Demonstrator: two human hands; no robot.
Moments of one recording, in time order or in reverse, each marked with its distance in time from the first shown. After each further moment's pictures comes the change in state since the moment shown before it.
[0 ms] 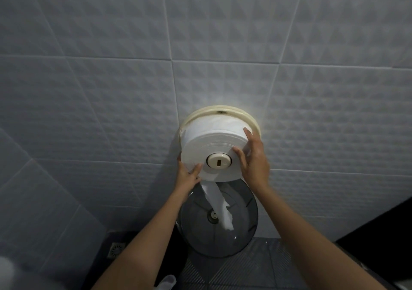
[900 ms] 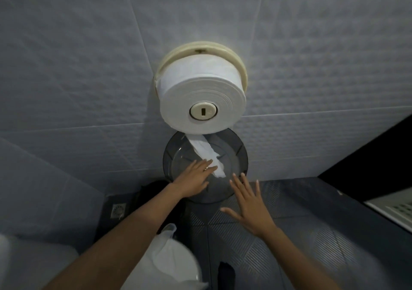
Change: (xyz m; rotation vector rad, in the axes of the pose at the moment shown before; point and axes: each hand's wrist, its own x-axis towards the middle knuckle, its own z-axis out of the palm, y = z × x) left_hand -0.047 -0.119 -0.008 1.538 -0.825 0.471; right_hand -0.235 0.093 0.008 -0.447 -0.635 -0.091
